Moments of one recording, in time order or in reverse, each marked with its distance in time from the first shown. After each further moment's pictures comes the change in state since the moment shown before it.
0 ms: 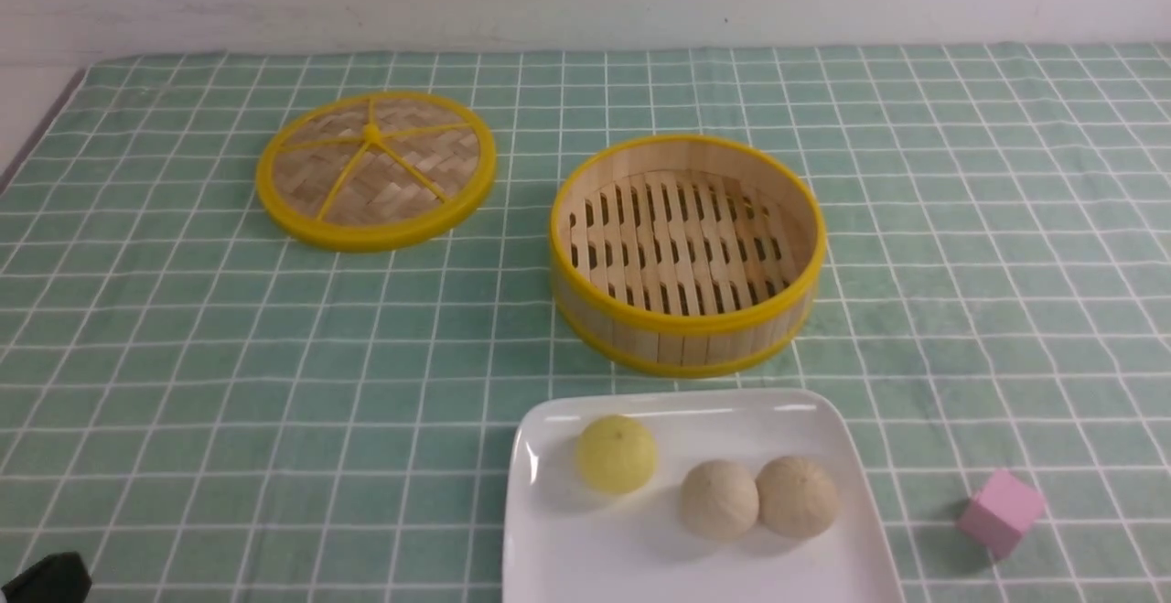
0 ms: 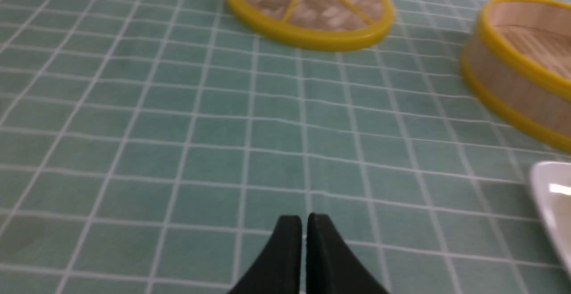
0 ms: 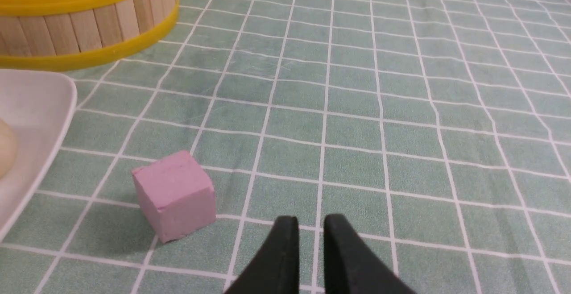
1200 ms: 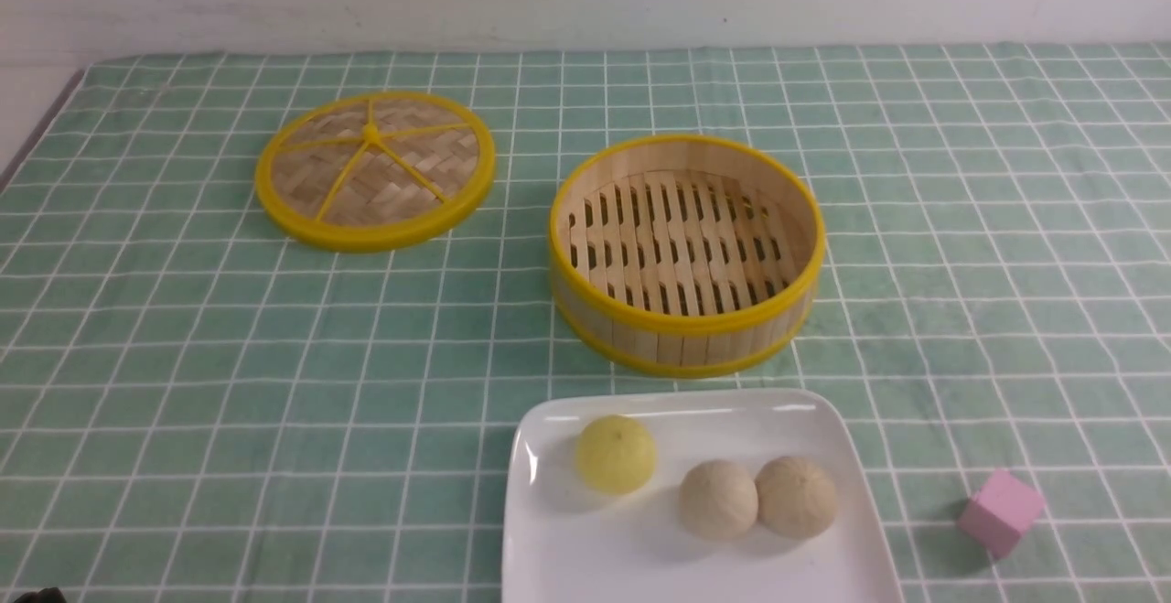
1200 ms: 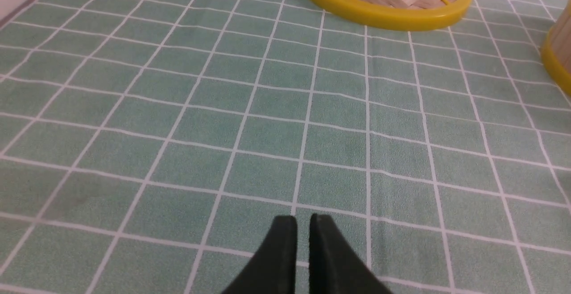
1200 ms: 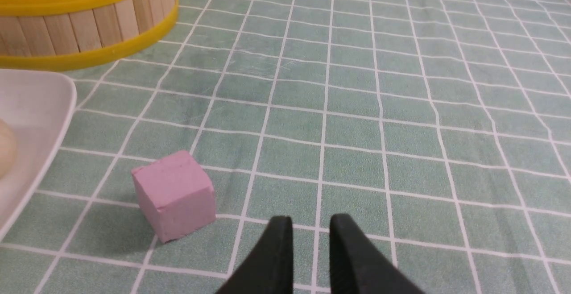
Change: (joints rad) right arm 0.000 0.000 0.000 0.000 0.000 0.000; left arm 0.059 -0.054 0.068 0.030 -0.003 0.002
